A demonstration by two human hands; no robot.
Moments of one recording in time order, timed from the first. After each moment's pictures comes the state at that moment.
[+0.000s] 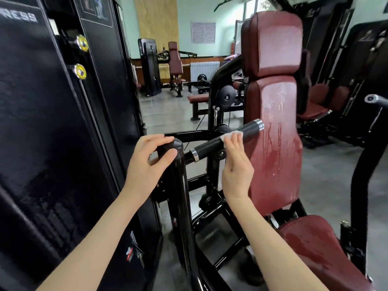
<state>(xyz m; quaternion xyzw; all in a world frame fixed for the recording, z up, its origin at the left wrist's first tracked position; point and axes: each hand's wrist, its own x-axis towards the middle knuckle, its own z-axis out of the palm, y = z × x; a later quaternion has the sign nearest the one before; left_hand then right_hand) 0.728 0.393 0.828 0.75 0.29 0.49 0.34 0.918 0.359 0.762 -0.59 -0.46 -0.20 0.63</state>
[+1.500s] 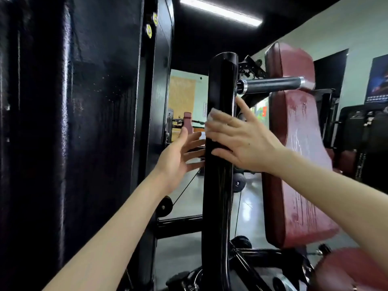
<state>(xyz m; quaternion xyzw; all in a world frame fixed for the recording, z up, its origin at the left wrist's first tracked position) 0.698 0.413 0.631 0.59 0.12 0.49 0.63 0.867 0.340 0.689 -0.43 -0.68 -0.60 0.00</state>
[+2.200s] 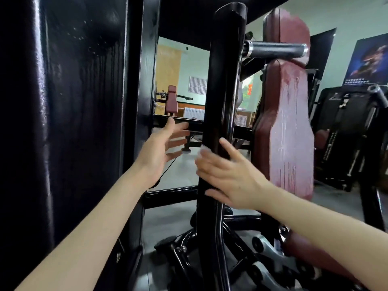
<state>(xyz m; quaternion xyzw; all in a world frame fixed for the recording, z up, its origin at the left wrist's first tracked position) 0.675 0.424 0.577 0.63 0.16 0.50 0.57 0.867 0.333 0.559 -0.39 -0.73 -0.56 -0.04</state>
